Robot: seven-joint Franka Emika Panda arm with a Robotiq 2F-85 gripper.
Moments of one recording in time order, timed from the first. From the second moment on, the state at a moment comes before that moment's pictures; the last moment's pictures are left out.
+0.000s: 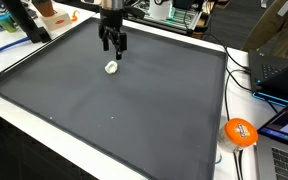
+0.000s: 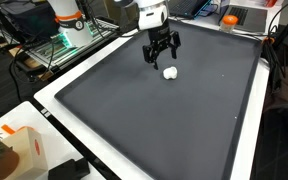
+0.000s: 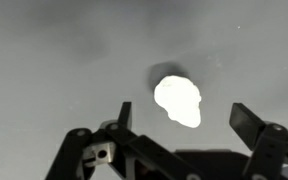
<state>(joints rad) 0.11 0.27 -0.08 -2.38 0.04 2.96 0.36</state>
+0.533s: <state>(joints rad) 0.29 0.29 -0.28 -2.39 -0.17 3.06 0.54</state>
